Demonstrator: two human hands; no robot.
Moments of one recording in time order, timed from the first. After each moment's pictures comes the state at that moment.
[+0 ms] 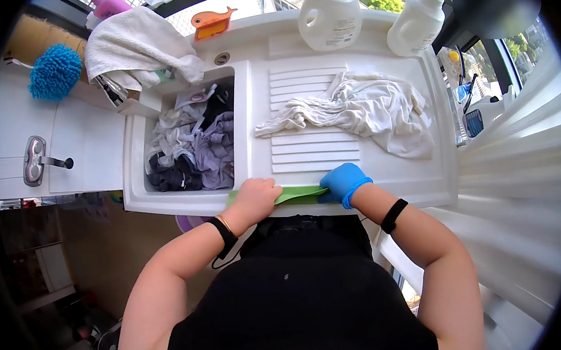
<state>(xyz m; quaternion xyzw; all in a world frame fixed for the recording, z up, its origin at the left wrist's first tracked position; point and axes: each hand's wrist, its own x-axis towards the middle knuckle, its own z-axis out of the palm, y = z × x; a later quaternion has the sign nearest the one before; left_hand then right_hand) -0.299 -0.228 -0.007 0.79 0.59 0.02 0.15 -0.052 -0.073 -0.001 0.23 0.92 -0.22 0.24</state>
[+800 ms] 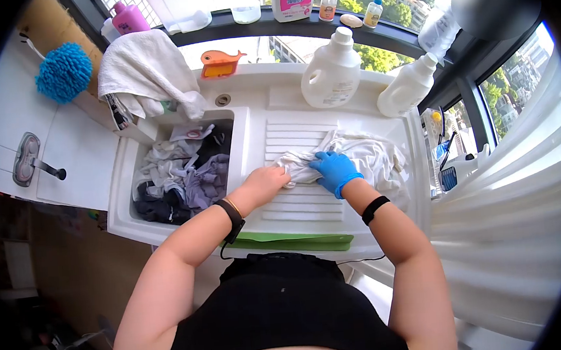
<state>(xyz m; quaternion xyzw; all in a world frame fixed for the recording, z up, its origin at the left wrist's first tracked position) -0.325 -0.075 -0.019 0.82 0.55 0.16 0.09 -0.093 0.055 0.027 0.25 0.97 -0.05 0.06</state>
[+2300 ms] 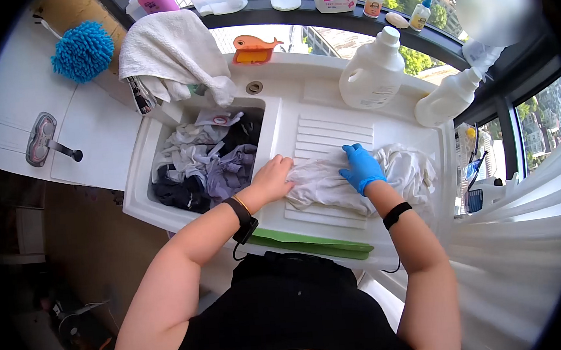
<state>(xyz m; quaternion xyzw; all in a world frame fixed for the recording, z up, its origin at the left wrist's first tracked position) -0.354 -0.095 -0.018 0.62 0.73 0.16 0.23 -0.119 0.071 0.016 0.41 0.87 -0.26 0.03</state>
